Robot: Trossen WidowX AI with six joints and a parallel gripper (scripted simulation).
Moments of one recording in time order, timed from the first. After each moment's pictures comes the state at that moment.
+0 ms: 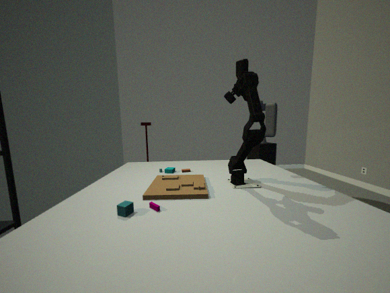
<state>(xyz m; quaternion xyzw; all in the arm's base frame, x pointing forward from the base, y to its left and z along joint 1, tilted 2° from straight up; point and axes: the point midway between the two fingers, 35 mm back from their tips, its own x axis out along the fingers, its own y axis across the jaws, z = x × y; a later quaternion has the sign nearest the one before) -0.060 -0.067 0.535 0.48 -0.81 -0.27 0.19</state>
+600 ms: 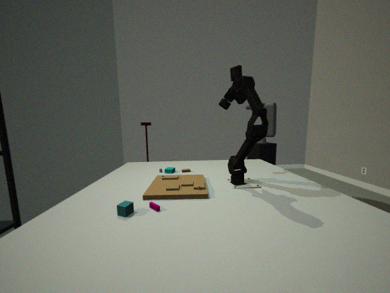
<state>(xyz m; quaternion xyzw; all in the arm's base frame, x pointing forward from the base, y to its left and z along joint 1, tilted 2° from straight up) -0.030 -0.140 0.512 0.58 -0.68 -0.37 0.24</state>
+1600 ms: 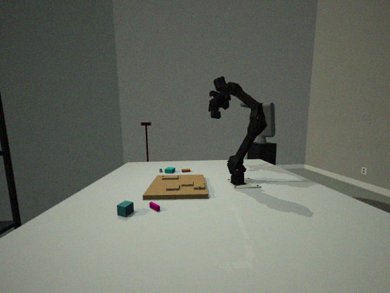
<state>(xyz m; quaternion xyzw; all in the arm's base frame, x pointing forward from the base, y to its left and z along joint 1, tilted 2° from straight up) 0.059 -0.217 0.453 0.65 -0.40 -0.51 0.39</state>
